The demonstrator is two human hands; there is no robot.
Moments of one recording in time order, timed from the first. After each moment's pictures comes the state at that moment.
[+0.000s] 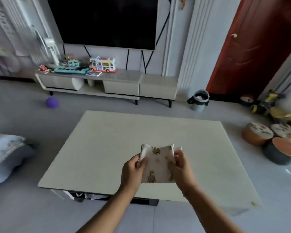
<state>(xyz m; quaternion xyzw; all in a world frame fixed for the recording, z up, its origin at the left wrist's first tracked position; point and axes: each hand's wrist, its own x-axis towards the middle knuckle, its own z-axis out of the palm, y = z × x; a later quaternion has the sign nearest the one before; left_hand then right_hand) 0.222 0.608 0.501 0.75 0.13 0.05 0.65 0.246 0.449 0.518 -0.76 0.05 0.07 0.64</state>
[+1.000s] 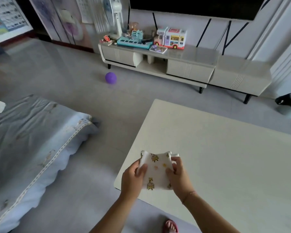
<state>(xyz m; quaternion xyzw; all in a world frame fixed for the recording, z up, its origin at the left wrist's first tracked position) 0.297 1.072 0.401 0.77 0.31 0.07 0.55 0.368 0.927 0.418 -0.76 -0.02 0.28 0.58</state>
